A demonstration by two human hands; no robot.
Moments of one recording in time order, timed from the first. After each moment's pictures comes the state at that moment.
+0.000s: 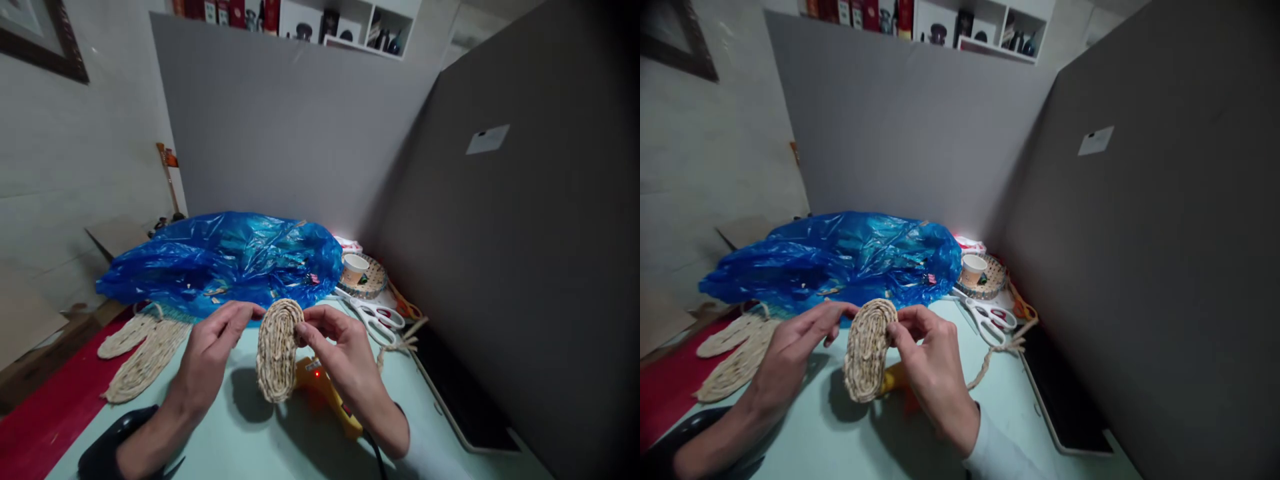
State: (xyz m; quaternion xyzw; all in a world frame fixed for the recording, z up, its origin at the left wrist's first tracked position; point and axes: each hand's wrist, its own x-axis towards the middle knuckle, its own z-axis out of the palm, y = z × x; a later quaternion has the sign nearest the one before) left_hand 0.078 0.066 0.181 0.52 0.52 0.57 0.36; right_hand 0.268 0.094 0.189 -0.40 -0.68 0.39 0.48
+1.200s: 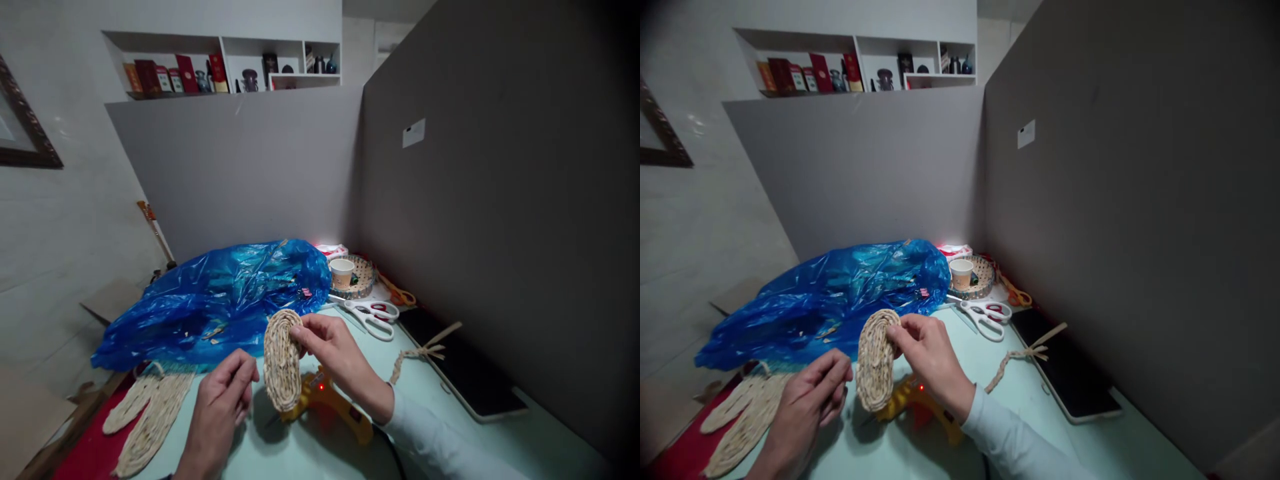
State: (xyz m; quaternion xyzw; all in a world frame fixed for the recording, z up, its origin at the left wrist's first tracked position) left_hand 0.084 0.065 0.155 0.48 0.52 0.56 0.42; right_hand 0.270 0.113 0.180 -0.32 -0.66 0.47 0.49
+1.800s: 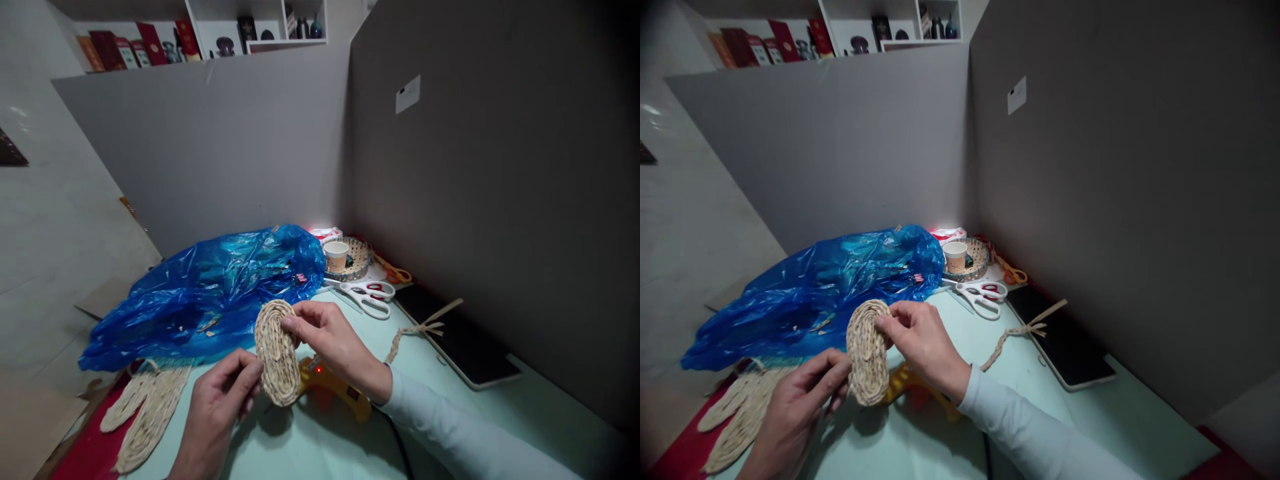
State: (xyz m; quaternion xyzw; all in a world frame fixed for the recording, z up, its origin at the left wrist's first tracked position) left_hand 0.091 0.049 0.165 0.53 0.53 0.51 0.43; right_hand 0.269 0.109 0.185 -0.32 -0.64 0.49 0.50
